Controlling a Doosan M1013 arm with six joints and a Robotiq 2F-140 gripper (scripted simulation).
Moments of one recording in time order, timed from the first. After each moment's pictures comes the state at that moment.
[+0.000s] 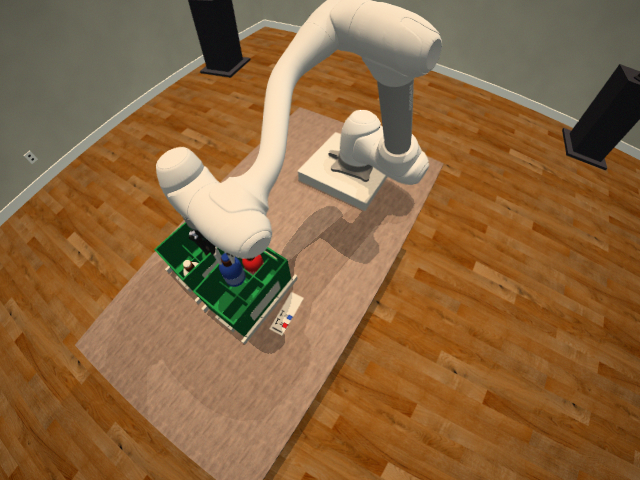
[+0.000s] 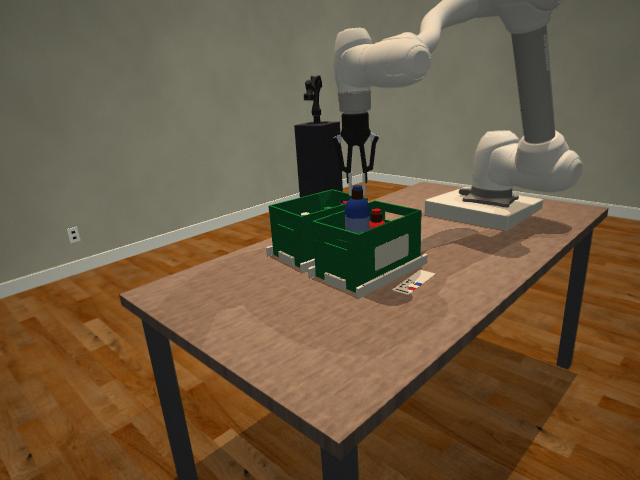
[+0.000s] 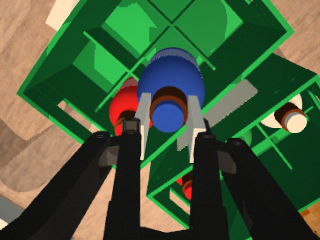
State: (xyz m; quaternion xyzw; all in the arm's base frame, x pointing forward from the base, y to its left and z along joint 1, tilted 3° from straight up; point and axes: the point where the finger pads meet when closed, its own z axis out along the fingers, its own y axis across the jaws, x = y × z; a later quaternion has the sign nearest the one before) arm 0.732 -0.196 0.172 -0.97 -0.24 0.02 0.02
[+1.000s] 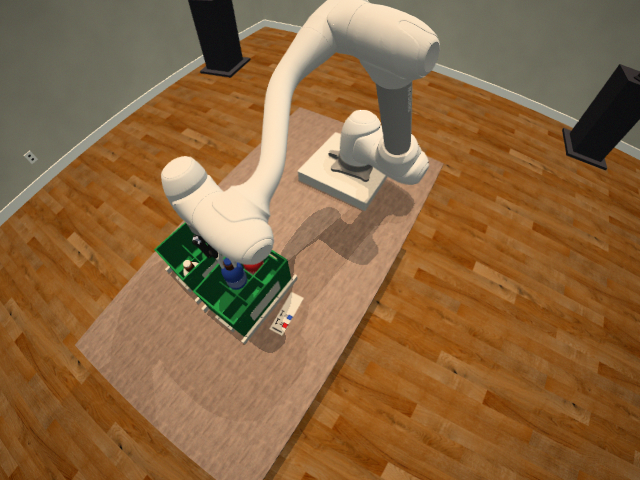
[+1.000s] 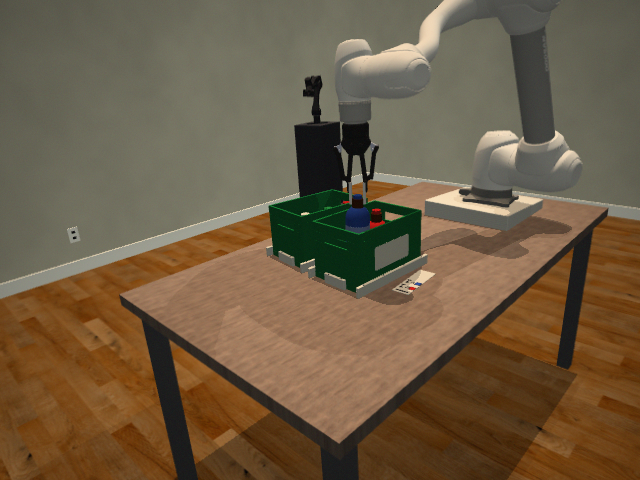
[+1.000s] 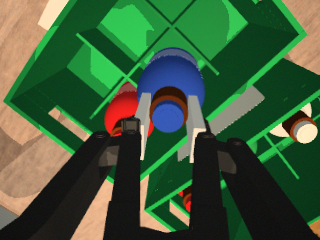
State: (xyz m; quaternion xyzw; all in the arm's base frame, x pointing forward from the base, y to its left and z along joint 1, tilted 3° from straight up) arm 0.731 -0.195 0.145 -0.97 -0.24 0.02 0.02
